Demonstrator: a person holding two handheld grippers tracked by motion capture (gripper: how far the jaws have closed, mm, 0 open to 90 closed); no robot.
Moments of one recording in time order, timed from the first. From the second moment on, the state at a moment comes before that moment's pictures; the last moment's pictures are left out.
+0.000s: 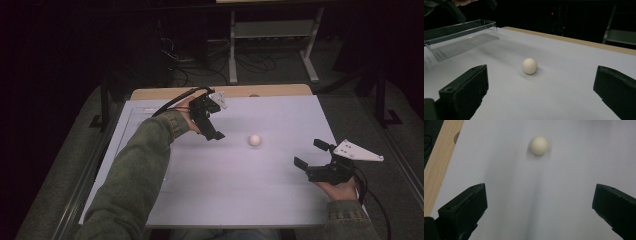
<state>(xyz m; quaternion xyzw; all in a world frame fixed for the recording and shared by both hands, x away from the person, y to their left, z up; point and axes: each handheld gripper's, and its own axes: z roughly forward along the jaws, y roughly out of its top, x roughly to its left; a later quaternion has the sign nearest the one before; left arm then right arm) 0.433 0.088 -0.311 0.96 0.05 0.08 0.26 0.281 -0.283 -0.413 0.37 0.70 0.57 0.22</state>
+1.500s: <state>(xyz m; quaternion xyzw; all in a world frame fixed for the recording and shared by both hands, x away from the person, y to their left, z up) 0.451 0.052 -0.341 0.96 0.04 0.06 0.27 0.279 -0.284 -0.414 0.38 0.70 0.56 0.22</state>
